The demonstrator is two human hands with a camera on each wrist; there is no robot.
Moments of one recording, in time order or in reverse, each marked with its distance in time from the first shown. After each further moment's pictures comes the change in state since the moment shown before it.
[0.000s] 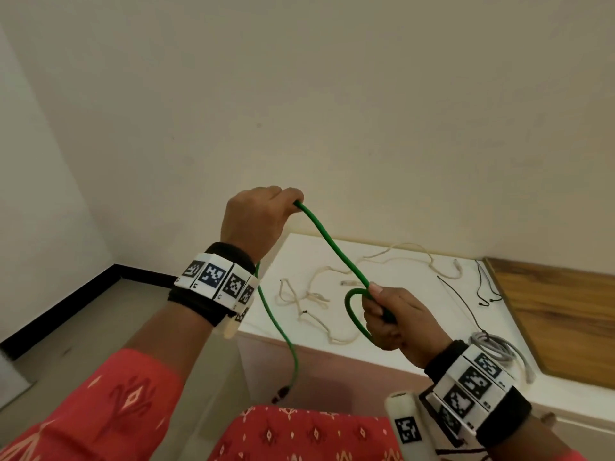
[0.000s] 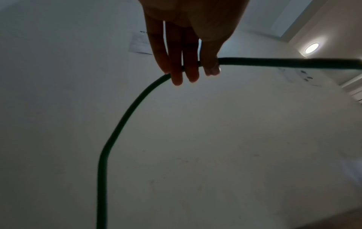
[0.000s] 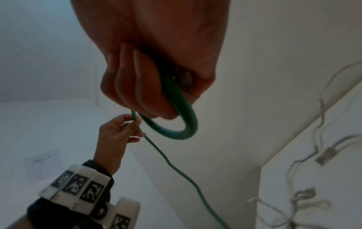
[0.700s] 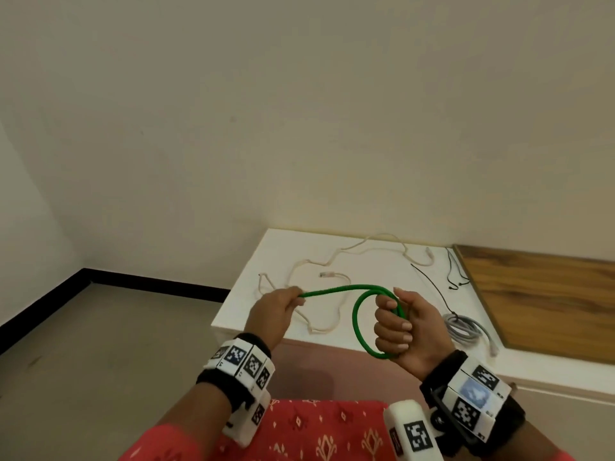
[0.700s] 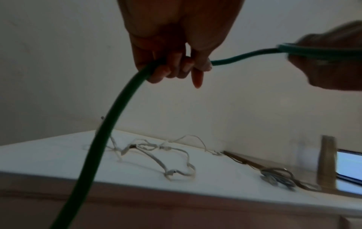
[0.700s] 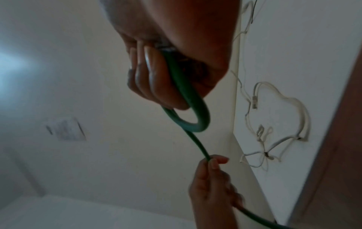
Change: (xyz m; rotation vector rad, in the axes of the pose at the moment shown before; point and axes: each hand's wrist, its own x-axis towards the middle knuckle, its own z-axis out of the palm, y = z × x) left_hand -0.118 0.076 0.067 -0.567 -0.622 -0.551; right_hand -0.025 0.038 -0.044 0.807 -0.130 0.139
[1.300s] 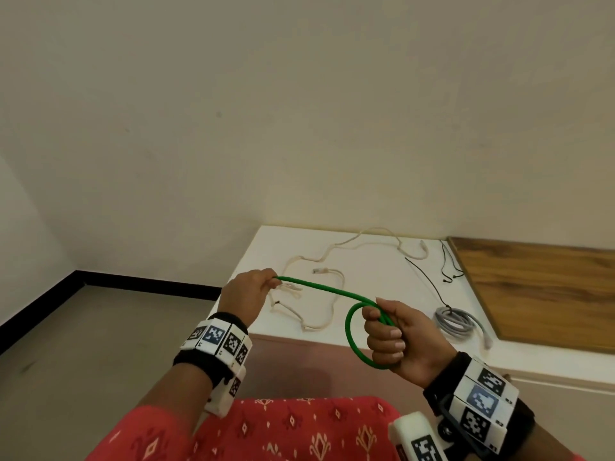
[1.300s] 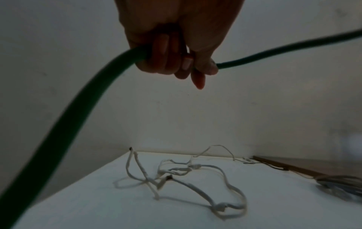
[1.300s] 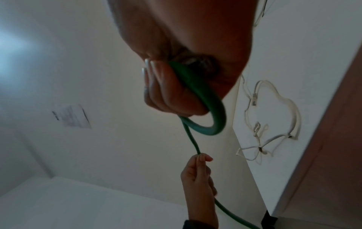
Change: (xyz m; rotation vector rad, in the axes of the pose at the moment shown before) left_hand 0.019 -0.012 -0.025 0.205 0.044 -0.027; right_hand -0.017 -0.001 0.003 -0.084 0.127 0.120
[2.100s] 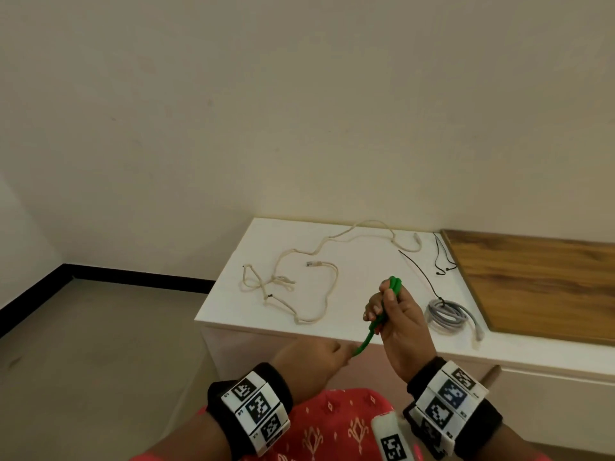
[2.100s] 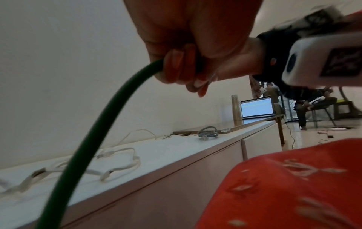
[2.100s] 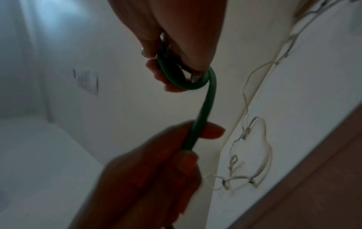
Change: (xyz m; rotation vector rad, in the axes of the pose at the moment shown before) left_hand -0.070 0.075 0.055 0.128 -0.490 0.528; right_hand 0.020 0.026 -0.026 -0.374 0.319 -0.748
